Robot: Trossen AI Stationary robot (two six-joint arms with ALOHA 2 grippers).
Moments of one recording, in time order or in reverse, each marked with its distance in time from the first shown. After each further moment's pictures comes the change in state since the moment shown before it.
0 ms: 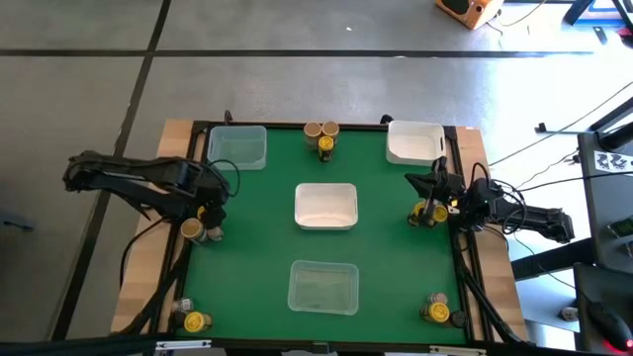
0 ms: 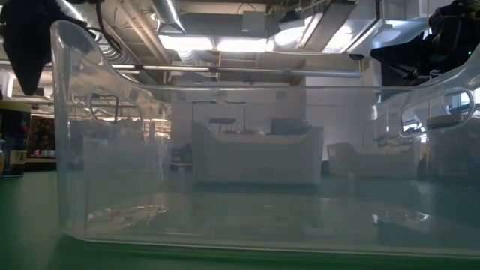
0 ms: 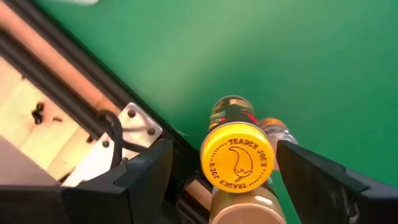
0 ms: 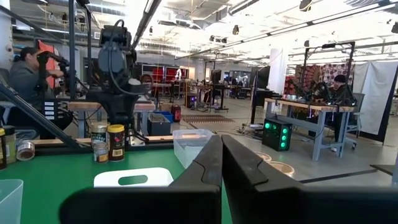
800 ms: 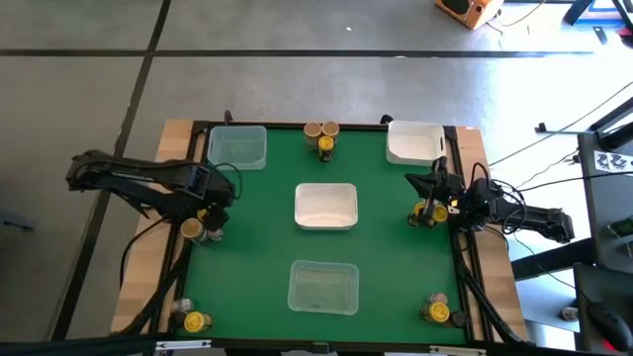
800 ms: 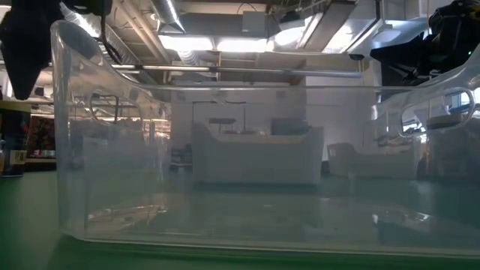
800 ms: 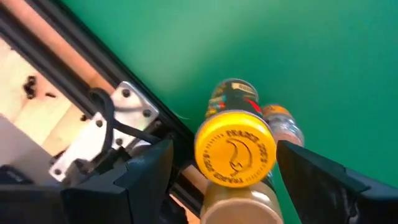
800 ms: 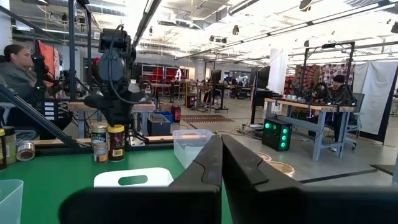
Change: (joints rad) left arm 0.010 0.075 -0.012 -0.004 0.051 -0.008; right arm 0.000 0.000 -0.001 0.001 0.000 0.001
